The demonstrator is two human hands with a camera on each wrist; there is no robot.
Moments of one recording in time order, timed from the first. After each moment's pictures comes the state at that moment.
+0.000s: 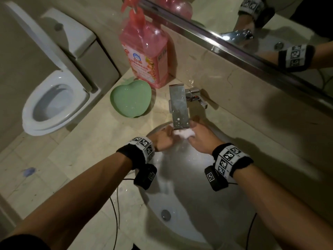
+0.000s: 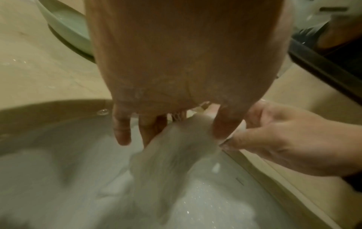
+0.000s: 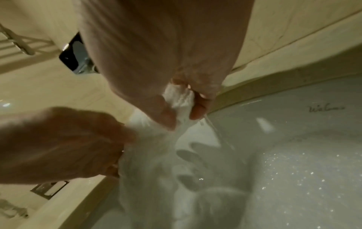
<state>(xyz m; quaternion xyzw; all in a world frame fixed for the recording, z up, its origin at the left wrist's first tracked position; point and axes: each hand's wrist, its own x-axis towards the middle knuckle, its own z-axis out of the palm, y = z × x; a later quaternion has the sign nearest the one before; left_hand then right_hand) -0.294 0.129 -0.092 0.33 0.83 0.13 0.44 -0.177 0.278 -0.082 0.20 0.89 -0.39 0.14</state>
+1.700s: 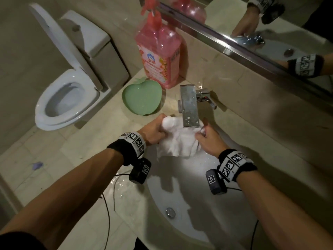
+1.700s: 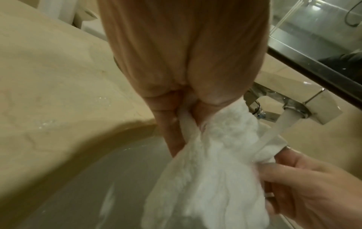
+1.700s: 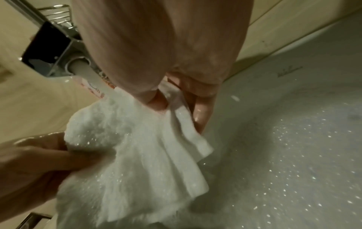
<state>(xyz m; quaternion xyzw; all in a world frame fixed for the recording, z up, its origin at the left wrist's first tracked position) -0.331 0.086 -0.071 0.34 0.80 0.31 0.39 -0.166 0.266 -0.090 0.31 0.79 -0.52 0.08</state>
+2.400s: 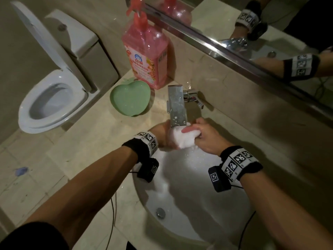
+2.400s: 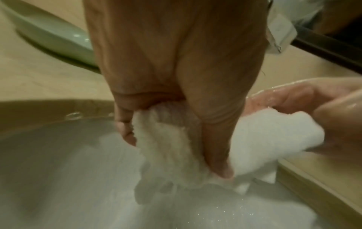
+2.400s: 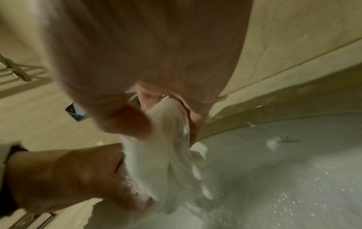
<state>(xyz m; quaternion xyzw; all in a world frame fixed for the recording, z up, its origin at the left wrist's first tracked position) -0.298 0.142 -0.091 0.32 0.81 0.19 0.46 -0.148 0.293 -0.050 0.21 0.84 -0.49 0.12</state>
